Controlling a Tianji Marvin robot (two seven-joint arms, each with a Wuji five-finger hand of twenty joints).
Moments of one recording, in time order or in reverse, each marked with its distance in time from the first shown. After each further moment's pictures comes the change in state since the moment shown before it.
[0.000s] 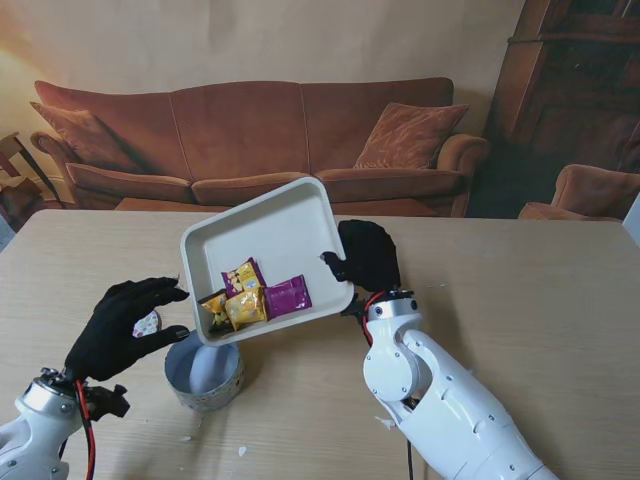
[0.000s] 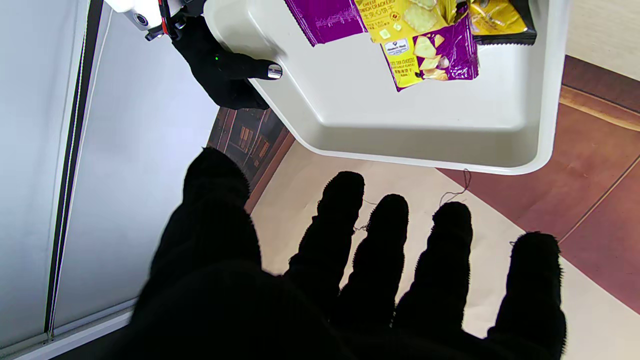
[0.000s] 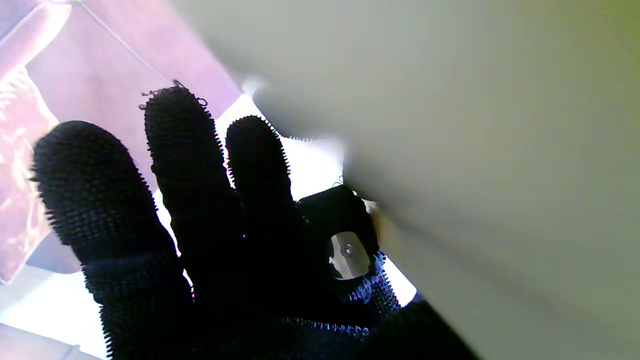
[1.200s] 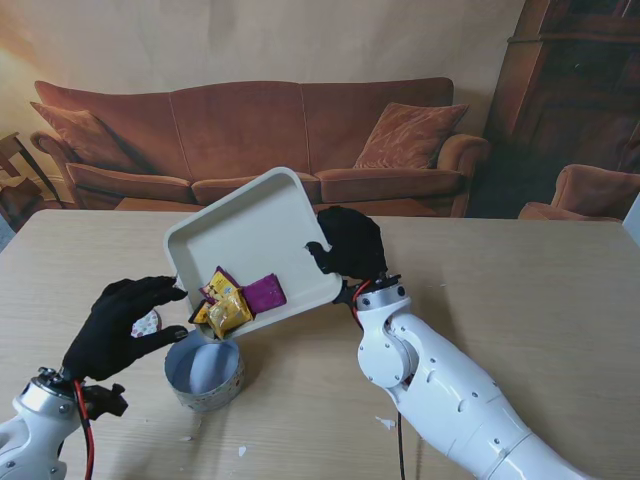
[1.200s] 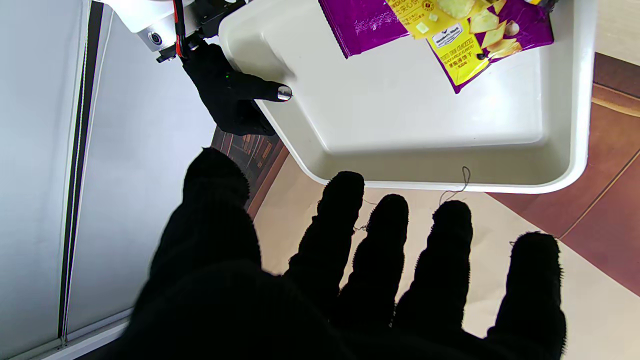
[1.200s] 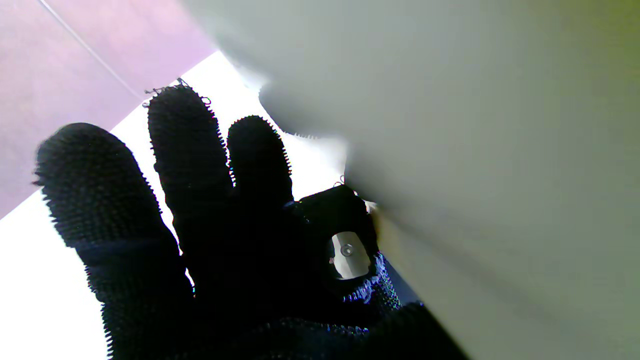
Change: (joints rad) left arm -0.003 -0.001 -0.008 0.004 0.039 -0.016 0.026; right arm 0.121 0.001 -0.087 0.107 -0.143 -0.076 -0.093; left_hand 0.000 0.000 0.000 0.000 0.000 0.000 0.000 0.000 0.000 0.000 0.000 0.000 0.010 0.000 0.000 0.000 0.000 0.000 0.000 0.000; right_hand 0.006 0.000 0.000 0.005 0.001 -0.003 0.000 0.001 0.000 -0.005 0.013 0.000 0.013 -0.016 0.001 0.001 0.013 -0.025 0.024 0.009
